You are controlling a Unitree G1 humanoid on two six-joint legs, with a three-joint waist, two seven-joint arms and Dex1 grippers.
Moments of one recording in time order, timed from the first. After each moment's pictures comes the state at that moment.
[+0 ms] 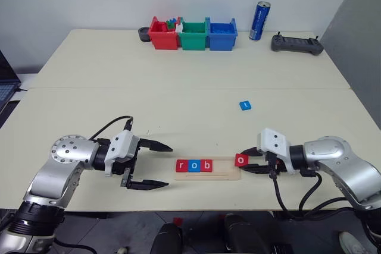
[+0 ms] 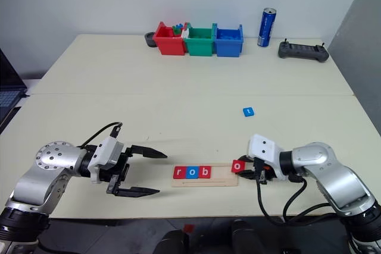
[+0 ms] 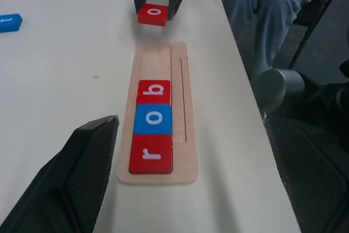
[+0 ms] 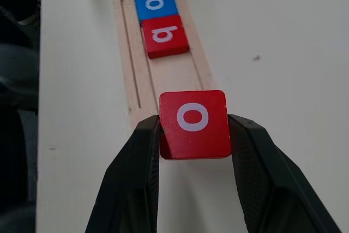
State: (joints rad) left arm -0.19 0.85 -0.01 -0.10 -0.47 0.09 -1.48; right arm -0.30 -0.82 0.25 -0.50 0.29 0.69 1.04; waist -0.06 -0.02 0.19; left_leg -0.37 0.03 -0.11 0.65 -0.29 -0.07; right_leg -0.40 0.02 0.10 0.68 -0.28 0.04
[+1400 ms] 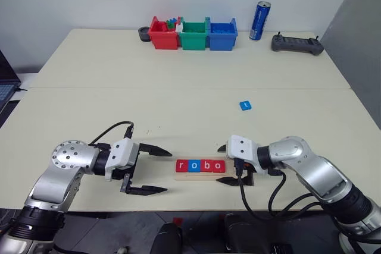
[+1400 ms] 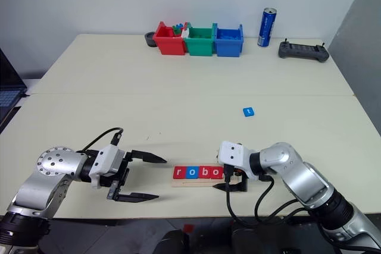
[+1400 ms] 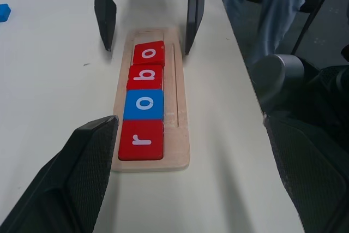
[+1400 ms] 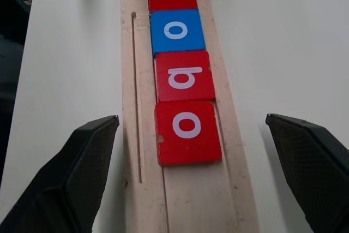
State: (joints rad) left arm -0.15 0.85 -0.03 -0.10 -0.44 0.02 -1.47; right arm -0.45 -0.68 0.45 -0.43 0.15 0.70 0.98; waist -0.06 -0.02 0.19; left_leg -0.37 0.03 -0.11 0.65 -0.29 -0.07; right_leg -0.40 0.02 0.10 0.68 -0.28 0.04
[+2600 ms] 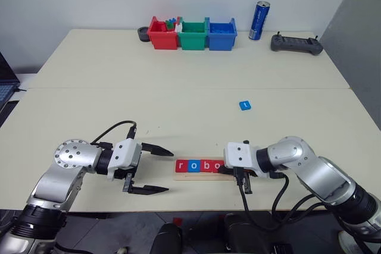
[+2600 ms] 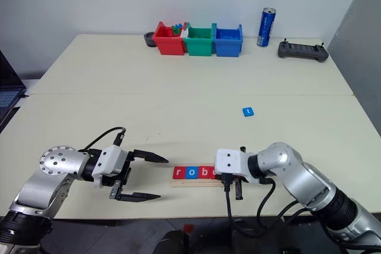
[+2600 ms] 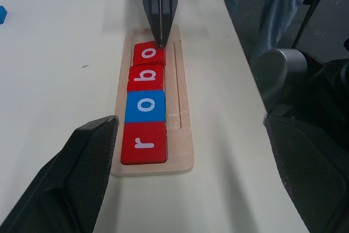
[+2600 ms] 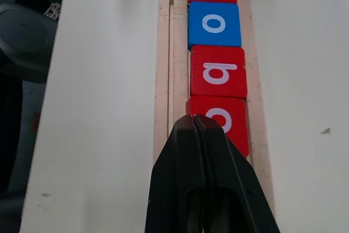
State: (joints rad) left arm -0.16 0.84 -0.03 -0.09 -0.41 0.00 -1.47; right arm -0.46 -0.72 0.54 -0.50 0.10 0.70 1.03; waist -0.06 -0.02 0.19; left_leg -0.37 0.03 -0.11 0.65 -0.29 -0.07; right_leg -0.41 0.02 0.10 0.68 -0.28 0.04
